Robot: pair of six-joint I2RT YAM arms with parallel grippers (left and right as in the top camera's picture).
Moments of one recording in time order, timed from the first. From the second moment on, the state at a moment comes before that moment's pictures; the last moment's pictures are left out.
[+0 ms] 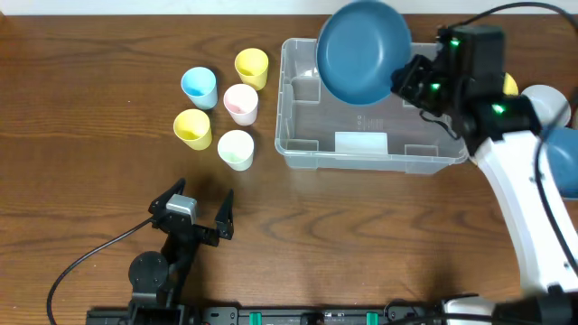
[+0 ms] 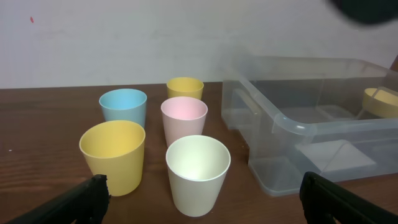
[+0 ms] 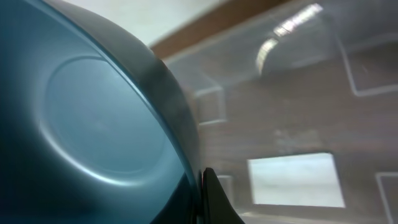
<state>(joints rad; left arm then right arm) -0.08 0.01 0.02 -0.10 0.23 -0.09 0.15 1.51 1.42 -0.65 -0.27 0.69</state>
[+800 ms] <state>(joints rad) -0.08 0.01 0.02 -0.10 0.23 -0.09 0.22 1.90 1.44 -0.72 -0.23 0.72</state>
